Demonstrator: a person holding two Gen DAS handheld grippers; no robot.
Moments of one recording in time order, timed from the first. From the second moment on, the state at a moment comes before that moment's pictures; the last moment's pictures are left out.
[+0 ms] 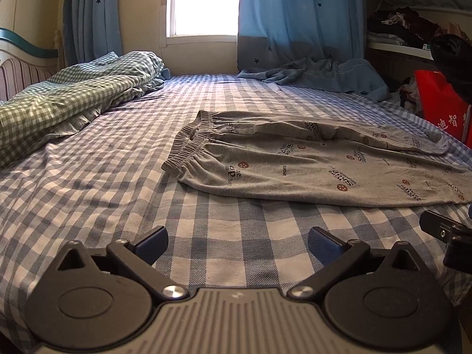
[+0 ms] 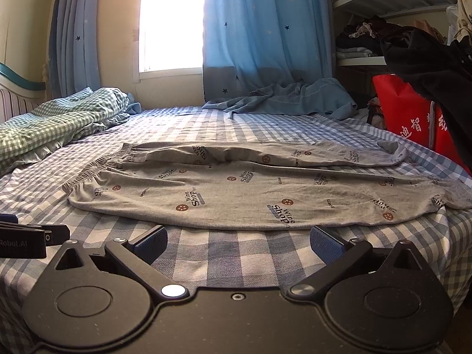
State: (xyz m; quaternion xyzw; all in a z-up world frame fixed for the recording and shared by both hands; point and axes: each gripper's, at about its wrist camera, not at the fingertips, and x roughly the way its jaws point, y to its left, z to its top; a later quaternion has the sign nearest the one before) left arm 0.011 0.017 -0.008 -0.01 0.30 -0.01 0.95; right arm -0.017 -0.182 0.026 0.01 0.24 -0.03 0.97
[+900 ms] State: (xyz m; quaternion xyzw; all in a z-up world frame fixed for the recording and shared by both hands) left arm 0.272 0.120 0.037 -0.18 0.28 -0.07 0.94; right arm 0.180 -0.250 0.061 -0.03 0.24 0.16 0.96
